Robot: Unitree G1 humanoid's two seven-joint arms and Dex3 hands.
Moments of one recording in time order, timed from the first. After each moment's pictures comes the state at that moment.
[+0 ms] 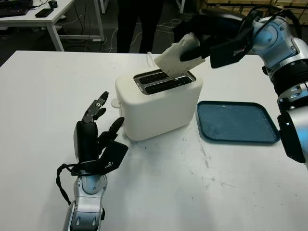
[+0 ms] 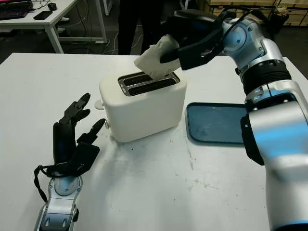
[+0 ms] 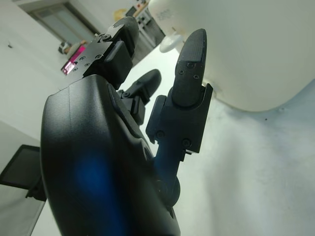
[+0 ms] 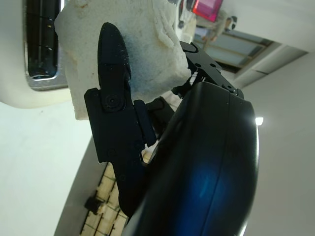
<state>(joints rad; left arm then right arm) 0.10 -0.03 -0.10 -0.31 0.46 0.06 0.30 -1.35 -0.53 0.34 1.18 -0.48 -0.76 0.50</state>
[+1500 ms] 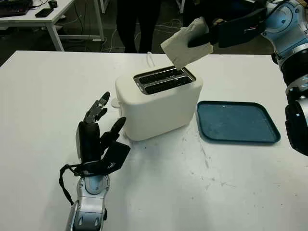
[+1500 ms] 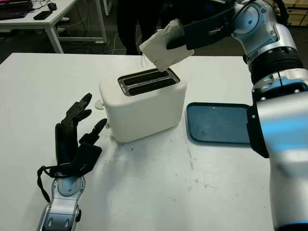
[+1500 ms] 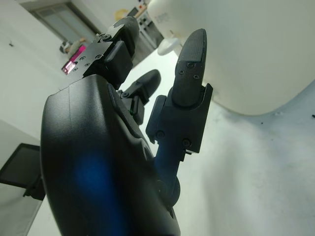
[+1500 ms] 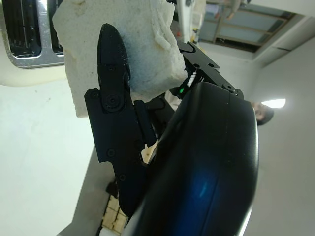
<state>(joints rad) 0.10 -0.04 -0.11 -0.29 0.46 0.04 0.32 -1.43 -0.55 0.28 1.20 -0.45 -0.62 0.63</state>
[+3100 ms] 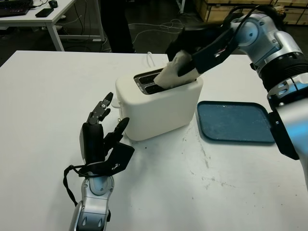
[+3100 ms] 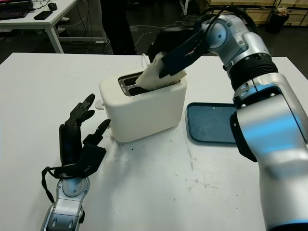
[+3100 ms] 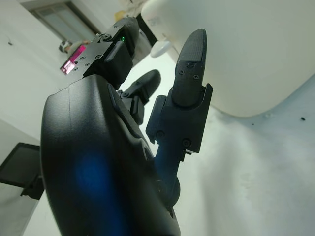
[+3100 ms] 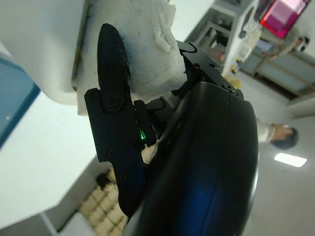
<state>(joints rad) 0.10 -0.04 -0.16 -0.27 0.46 0.04 0.38 -1.41 -0.47 0.48 1.15 -0.57 -0.62 0.70</state>
